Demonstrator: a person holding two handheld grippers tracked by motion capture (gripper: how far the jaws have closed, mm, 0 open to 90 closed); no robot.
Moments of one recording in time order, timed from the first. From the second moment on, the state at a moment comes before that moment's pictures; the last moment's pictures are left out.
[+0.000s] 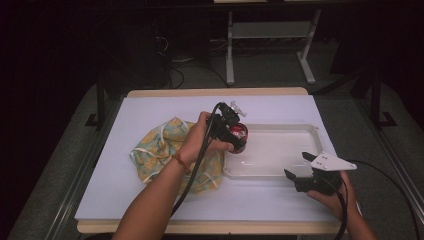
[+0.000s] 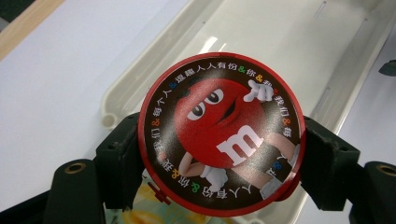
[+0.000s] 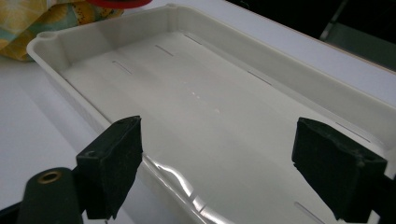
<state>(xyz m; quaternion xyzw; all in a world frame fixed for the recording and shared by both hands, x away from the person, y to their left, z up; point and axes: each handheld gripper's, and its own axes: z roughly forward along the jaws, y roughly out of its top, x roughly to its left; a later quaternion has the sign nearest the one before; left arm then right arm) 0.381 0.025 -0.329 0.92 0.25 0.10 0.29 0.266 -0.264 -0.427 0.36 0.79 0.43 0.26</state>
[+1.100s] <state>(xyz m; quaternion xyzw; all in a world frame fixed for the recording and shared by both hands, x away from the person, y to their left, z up) 0.392 -0.016 -0.369 0.92 0.25 0.07 0.28 0.267 -0.264 -0.428 0.36 0.79 0.43 0.26</state>
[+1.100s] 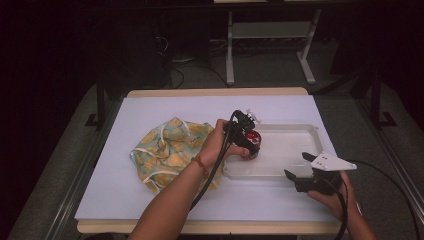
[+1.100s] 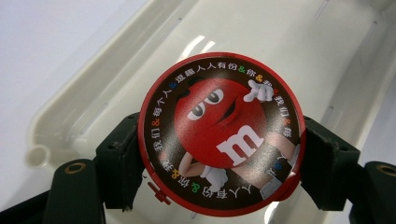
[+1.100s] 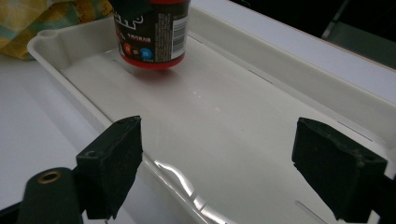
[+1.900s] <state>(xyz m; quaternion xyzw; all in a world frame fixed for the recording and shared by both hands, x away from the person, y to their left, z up) 0.392 -0.032 -0.392 0.92 0.26 0.07 0.29 0.267 -0.264 -0.429 0.35 0.79 0.43 0.26</state>
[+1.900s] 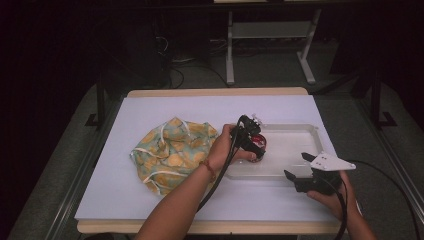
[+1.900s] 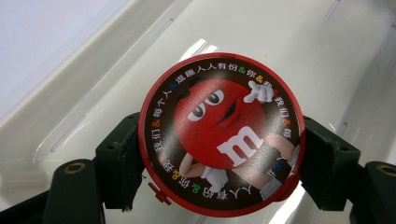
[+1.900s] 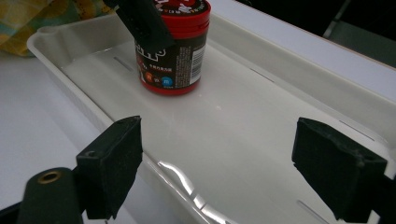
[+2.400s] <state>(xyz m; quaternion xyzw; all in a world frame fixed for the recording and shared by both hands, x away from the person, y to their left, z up) 0.390 -0.033 -0.396 0.91 0.26 0.07 0.31 0.268 -0.263 -0.430 0.35 0.79 0.43 0.26</state>
